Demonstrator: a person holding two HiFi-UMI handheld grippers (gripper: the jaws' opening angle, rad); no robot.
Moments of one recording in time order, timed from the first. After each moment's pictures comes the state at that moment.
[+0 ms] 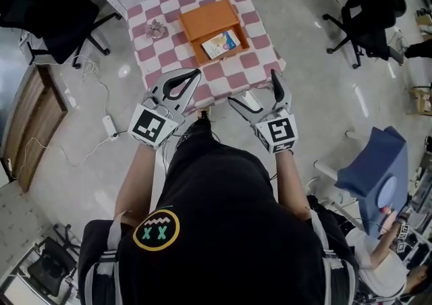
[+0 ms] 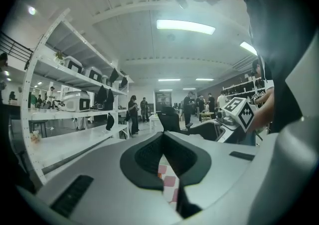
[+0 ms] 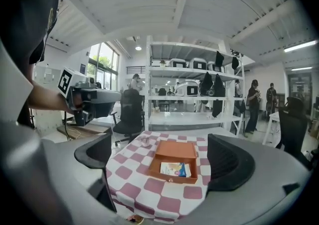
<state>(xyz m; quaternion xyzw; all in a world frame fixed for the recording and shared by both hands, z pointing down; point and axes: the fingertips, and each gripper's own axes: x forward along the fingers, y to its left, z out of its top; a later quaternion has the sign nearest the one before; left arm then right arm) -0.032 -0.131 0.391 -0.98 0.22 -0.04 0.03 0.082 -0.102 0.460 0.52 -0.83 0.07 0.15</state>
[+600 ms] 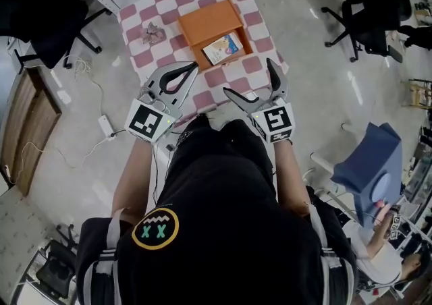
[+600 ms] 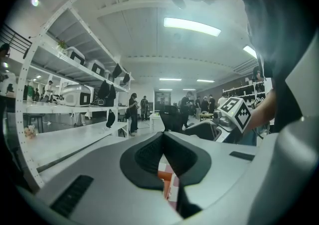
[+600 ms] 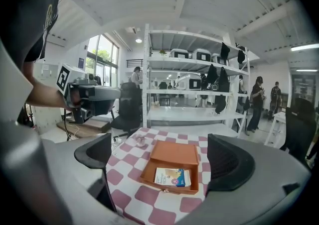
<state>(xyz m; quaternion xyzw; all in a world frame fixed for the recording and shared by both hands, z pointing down) -0.042 -0.223 0.400 -0.98 0.22 -0.03 -0.01 0.065 -0.197 0.478 0.52 -0.83 0.09 0.19</state>
